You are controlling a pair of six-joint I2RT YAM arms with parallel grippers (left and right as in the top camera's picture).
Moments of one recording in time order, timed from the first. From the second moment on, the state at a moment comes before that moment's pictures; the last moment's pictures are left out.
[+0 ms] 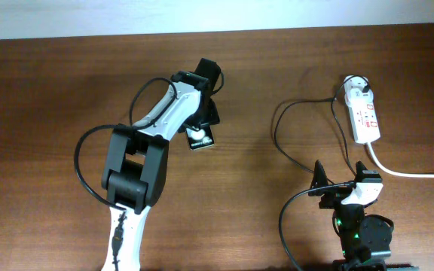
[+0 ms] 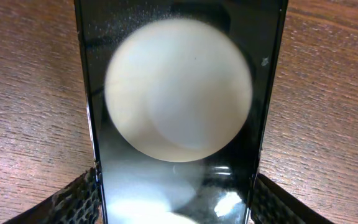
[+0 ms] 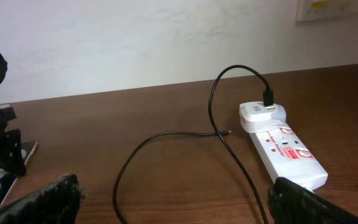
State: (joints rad) left arm -0.42 2.32 1.84 -0.98 -0.10 -0.64; right arm 0.03 0.03 0.01 -0.07 0.04 0.13
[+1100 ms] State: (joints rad) left arm -0.42 1.19 1.90 -1.50 -0.14 -0.65; right arm 0.03 0.03 0.01 -0.07 0.04 0.13
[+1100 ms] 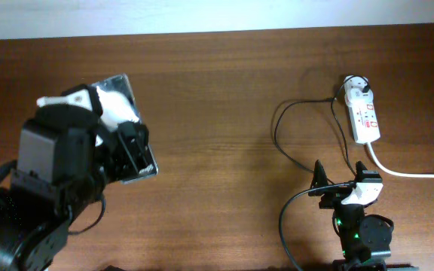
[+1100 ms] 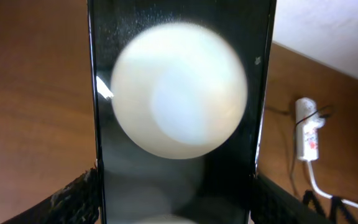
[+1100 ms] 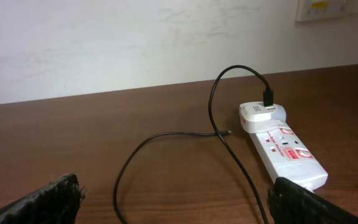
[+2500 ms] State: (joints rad) left arm -0.31 1.79 1.58 -1.17 0.48 -0.72; right arm 0.03 0.03 0.01 -0.07 0.04 0.13
